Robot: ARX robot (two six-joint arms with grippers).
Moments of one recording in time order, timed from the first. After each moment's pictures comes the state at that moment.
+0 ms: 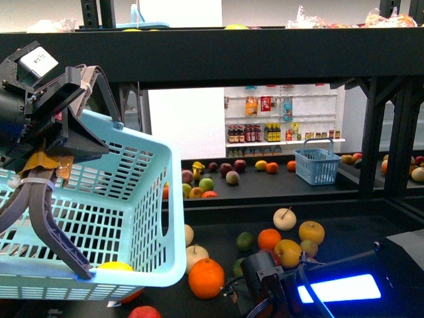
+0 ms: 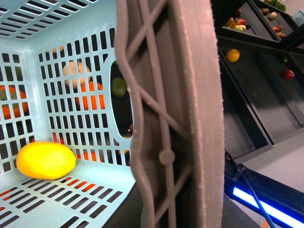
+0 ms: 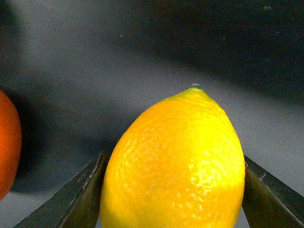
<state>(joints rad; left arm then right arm) -0.06 1.60 1.23 -0.06 0.55 -0.26 0.28 3.02 2.34 -0.26 -0.07 -0.05</state>
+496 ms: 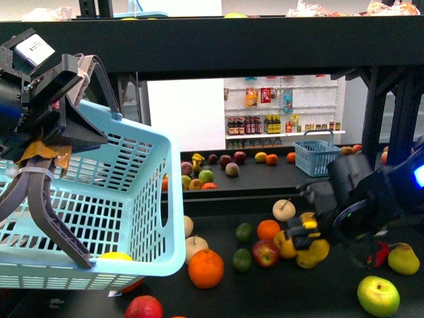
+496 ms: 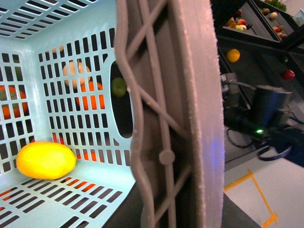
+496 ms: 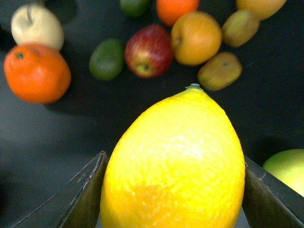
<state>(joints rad) -0.06 1.60 1.23 -0.06 0.55 -0.26 0.04 2.44 1.81 0.04 -0.08 -0.03</state>
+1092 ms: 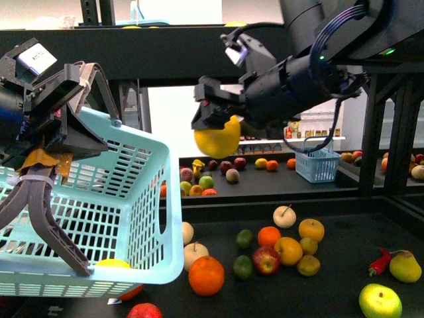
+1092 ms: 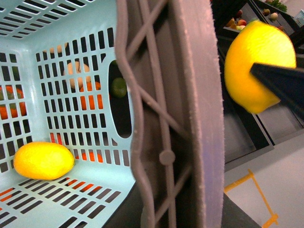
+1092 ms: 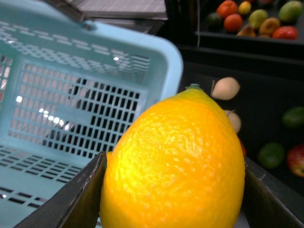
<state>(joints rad) -0.06 1.60 1.23 -0.06 0.54 -0.26 0.33 1.96 1.70 -0.07 -0.31 0.10</state>
